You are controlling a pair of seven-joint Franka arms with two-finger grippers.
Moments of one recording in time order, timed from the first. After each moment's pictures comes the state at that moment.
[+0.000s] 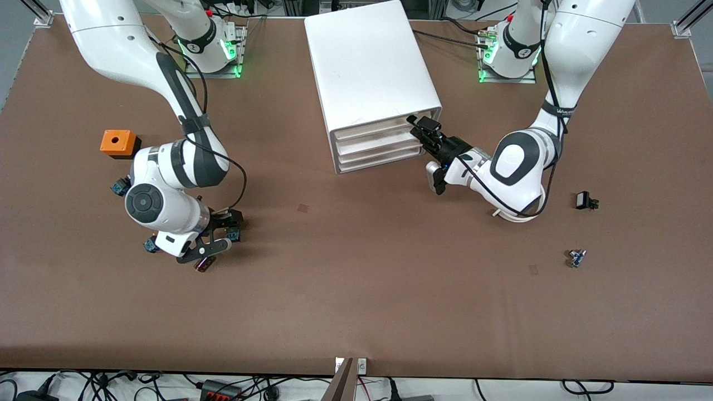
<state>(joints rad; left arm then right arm) -0.23 0.52 -0.08 -1.85 -1.01 1.45 0.78 0.25 0.63 -0.03 -1.65 0.06 2.18 -0.14</state>
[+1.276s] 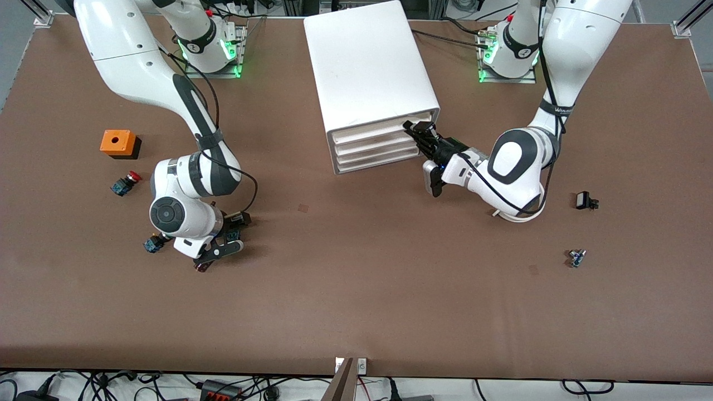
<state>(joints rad) -0.24 0.52 -0.08 -1.81 -1.01 1.49 0.82 0.26 0.72 -0.03 -1.64 0.06 2.21 -0.13</state>
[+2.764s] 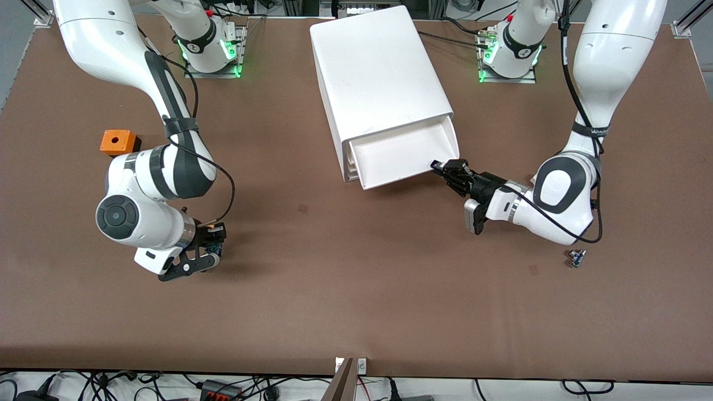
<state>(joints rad) -0.12 0.63 -0.04 -1.62 -0.96 1.49 0.81 0.25 0.67 -0.04 -1.38 0.06 1.96 -0.14</state>
